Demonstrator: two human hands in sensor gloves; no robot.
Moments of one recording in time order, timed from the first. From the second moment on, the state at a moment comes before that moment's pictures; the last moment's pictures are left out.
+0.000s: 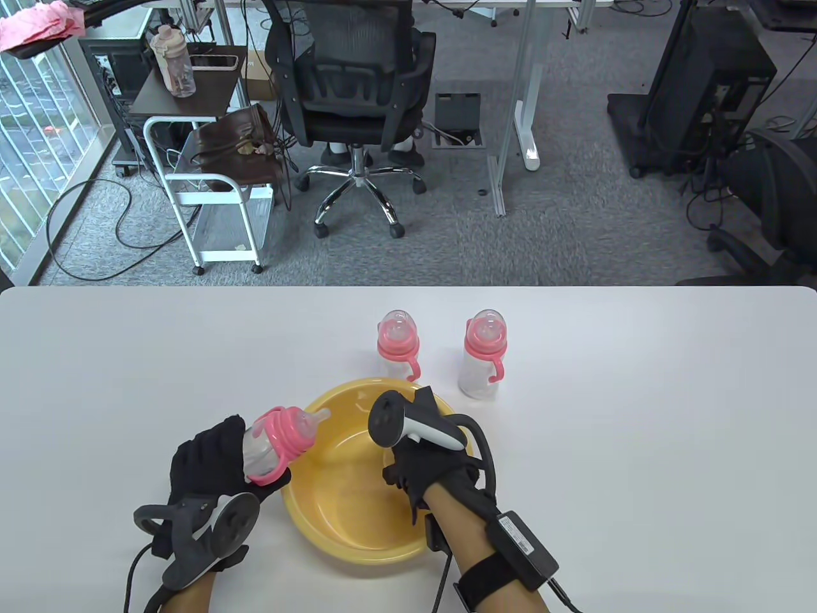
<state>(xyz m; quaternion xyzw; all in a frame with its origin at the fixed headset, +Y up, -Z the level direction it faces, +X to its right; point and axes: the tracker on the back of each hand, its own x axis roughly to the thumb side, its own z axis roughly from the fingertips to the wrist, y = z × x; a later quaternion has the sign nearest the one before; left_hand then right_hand) -0.260 -0.683 -0.257 0.26 -0.02 -0.03 0.96 -0.007 -0.686 -0.353 0.12 0.32 0.93 0.09</state>
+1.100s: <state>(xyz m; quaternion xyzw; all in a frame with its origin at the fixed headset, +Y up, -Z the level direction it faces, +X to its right) -0.258 -0.682 -0.260 0.26 -0.02 -0.03 0.96 -0.021 -0.706 -0.364 0.07 0.34 0.94 -0.05</state>
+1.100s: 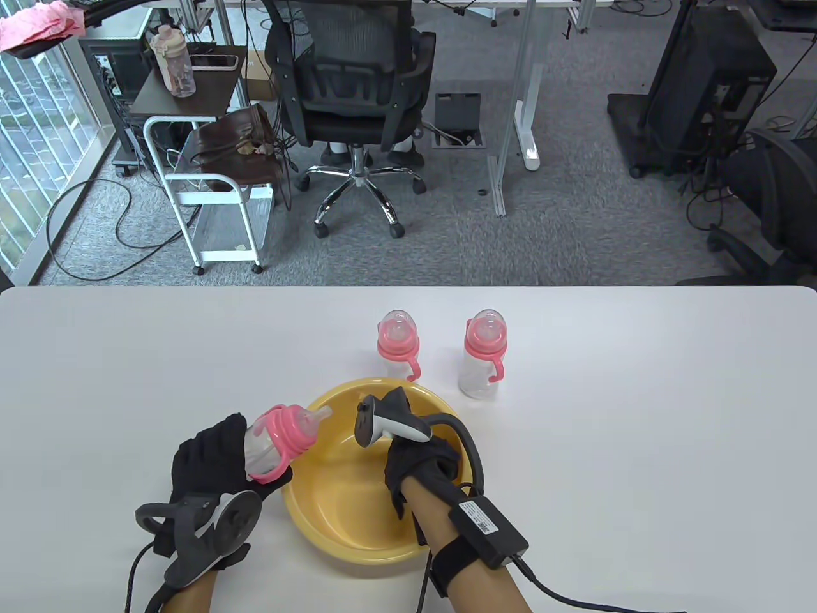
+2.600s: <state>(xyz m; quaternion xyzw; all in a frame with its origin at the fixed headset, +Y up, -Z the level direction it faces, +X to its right) -0.209 -0.672 -0.232 0.29 -0.16 -0.05 0.94 0.012 -0.628 -0.277 0.35 0.01 0.84 0.42</state>
